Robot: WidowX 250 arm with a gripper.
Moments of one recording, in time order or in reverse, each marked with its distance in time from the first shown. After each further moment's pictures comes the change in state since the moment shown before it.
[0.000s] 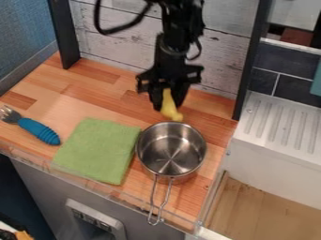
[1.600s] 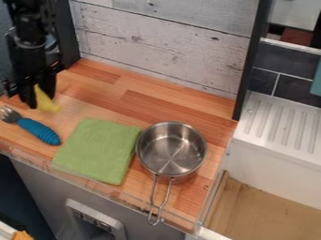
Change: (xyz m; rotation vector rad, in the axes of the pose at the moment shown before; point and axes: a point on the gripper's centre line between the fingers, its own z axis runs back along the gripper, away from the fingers) arm 0.070 0.197 -0.024 0.175 -0.040 0.590
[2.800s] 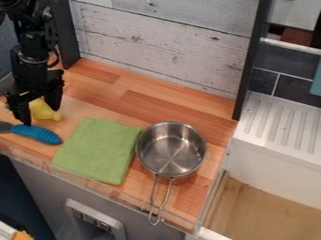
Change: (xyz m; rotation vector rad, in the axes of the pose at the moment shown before) arm -0.010 -0.001 -0.023 0.085 0.036 -0.027
